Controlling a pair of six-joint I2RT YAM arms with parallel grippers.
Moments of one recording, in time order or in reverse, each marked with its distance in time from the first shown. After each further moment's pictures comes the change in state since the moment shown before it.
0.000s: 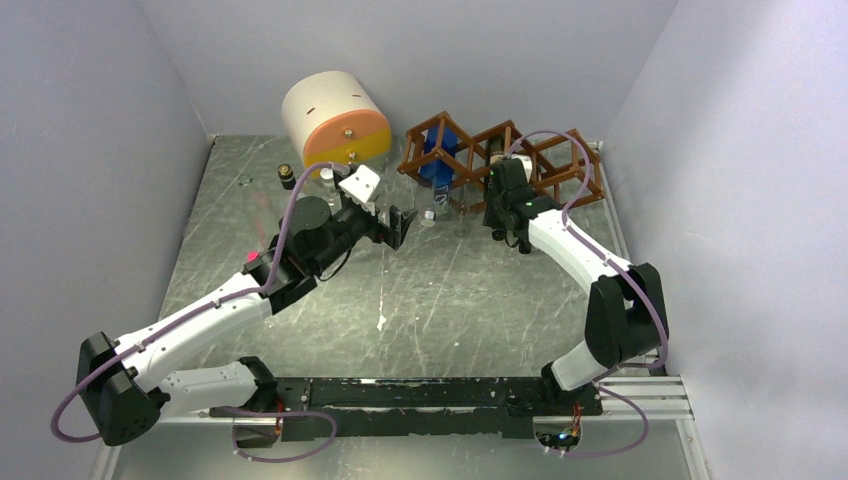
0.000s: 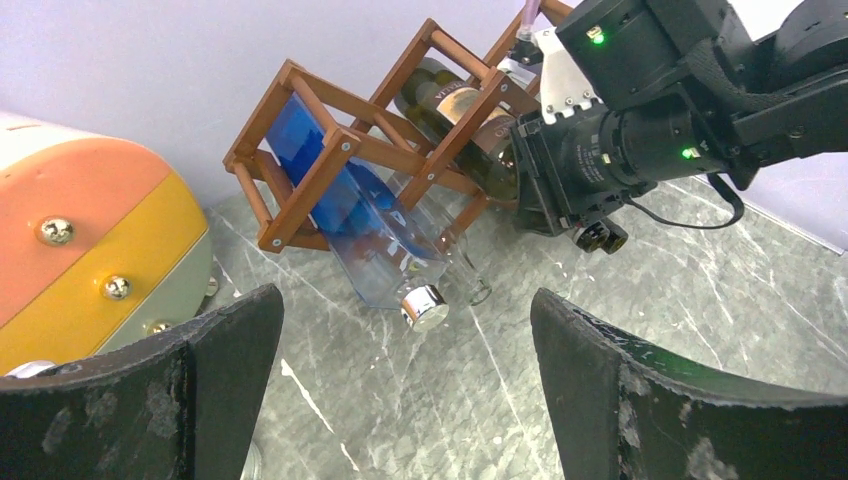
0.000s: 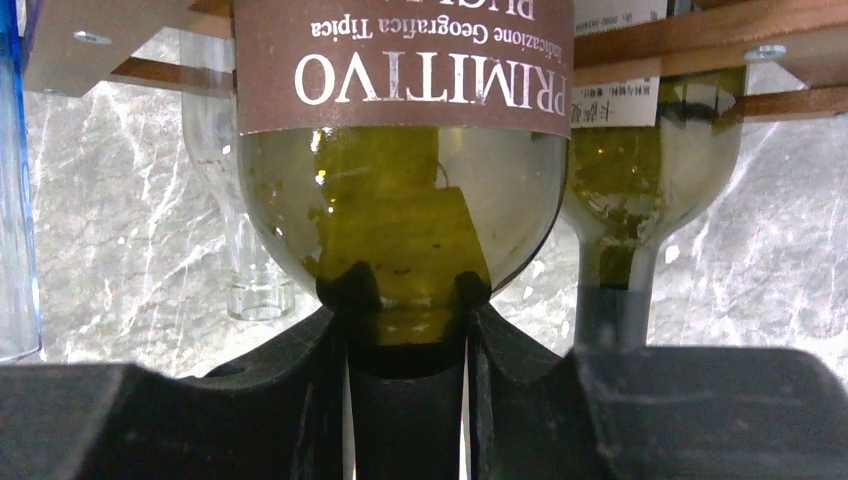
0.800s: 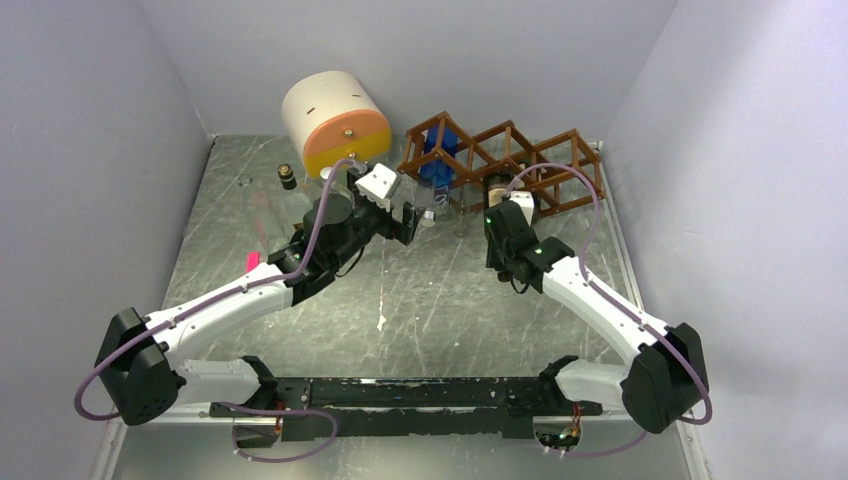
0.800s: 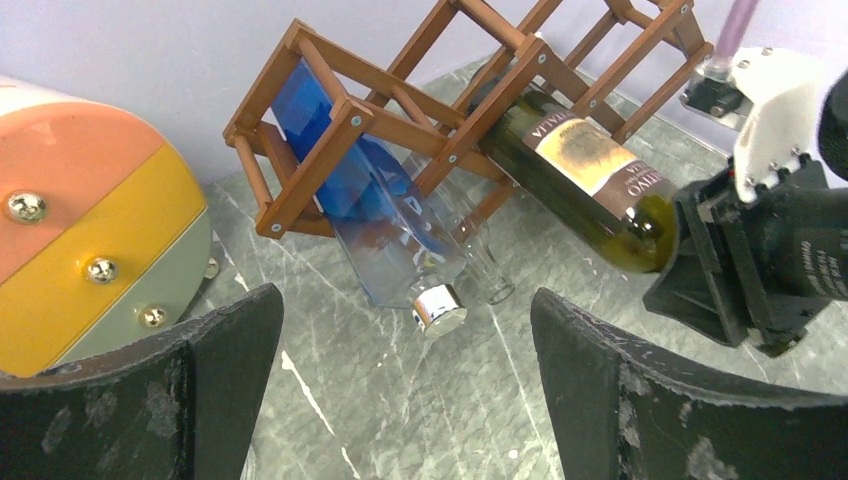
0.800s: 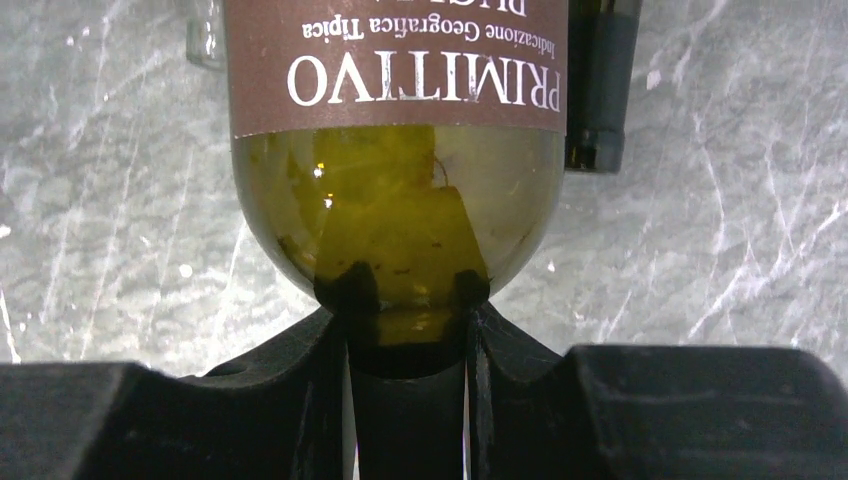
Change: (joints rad) left arm 0.000 0.129 -0.006 0.097 -0.059 -0.004; right arm 0.179 -0.354 -0.251 -0.178 0.122 0.079
